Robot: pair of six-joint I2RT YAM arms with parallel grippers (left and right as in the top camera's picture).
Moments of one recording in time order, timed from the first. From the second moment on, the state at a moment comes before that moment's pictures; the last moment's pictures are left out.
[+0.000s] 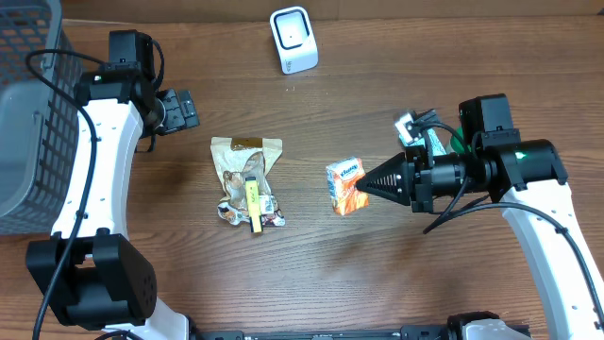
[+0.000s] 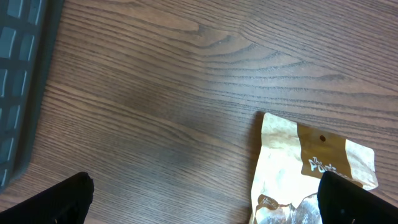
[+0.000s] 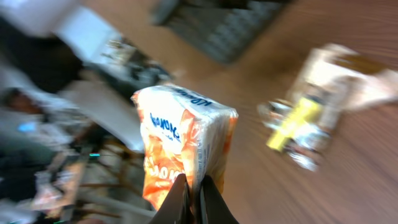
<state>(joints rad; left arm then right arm) 0.06 1.77 1.60 -1.07 -0.10 -0.28 0.12 1.34 1.21 -1.10 -1.26 -0.43</state>
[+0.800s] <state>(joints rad) 0.06 1.77 1.60 -1.07 -0.10 -0.28 0.18 1.66 1.83 -0.98 -0.47 0.25</state>
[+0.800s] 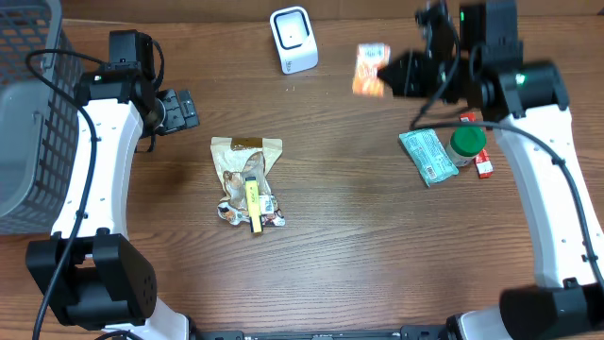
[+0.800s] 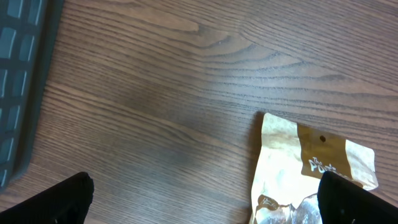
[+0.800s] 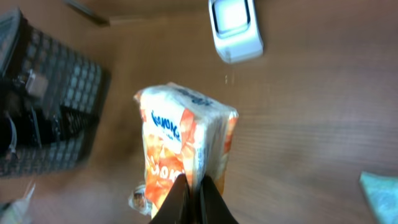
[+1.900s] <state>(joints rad) 0.06 1.77 1.60 -1.07 -0.10 -0.28 0.51 2.41 2.08 -0.16 0.35 -0.69</state>
